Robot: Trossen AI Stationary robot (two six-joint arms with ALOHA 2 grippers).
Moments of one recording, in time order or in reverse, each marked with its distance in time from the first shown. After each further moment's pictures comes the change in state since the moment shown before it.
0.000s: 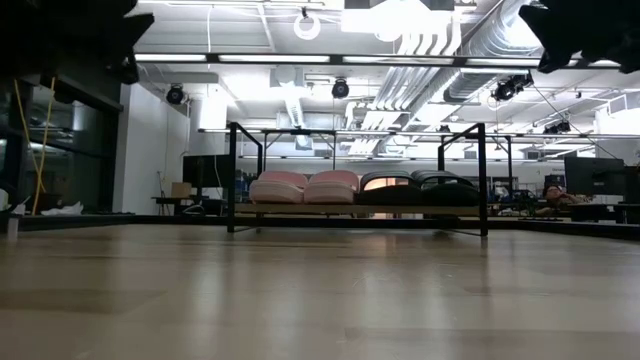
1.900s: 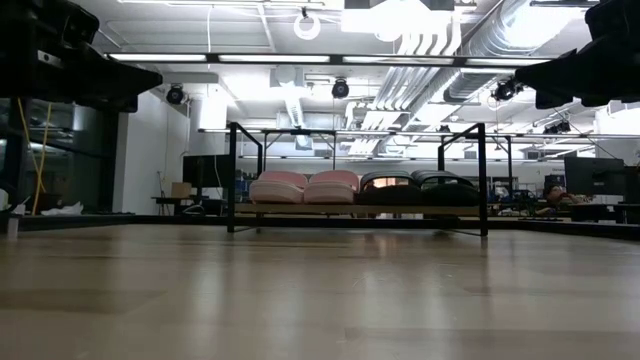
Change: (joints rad) left arm 0.000 0.007 -0.010 -0.286 -0.122 0.194; right arm -0.001 0.004 0.000 -0.338 0.053 0.043
